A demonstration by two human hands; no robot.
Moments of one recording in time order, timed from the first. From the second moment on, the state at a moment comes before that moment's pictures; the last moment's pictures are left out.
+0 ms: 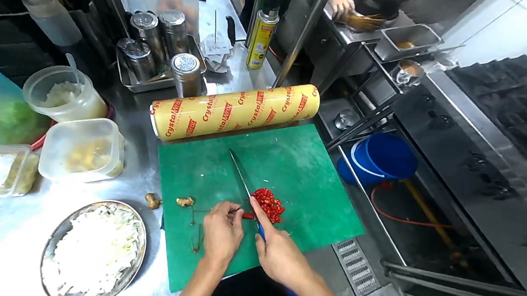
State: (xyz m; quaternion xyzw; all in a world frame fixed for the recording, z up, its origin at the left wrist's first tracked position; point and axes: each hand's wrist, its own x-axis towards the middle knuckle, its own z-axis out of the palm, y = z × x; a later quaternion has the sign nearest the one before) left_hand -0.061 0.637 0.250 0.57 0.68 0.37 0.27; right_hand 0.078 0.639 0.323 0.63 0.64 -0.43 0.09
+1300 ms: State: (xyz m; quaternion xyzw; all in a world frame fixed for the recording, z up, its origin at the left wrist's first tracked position) left_hand -0.059 0.628 0.253 0.63 0.68 0.29 0.23; right_hand 0.080 0.635 0.327 0.62 0.64 -0.45 0.08
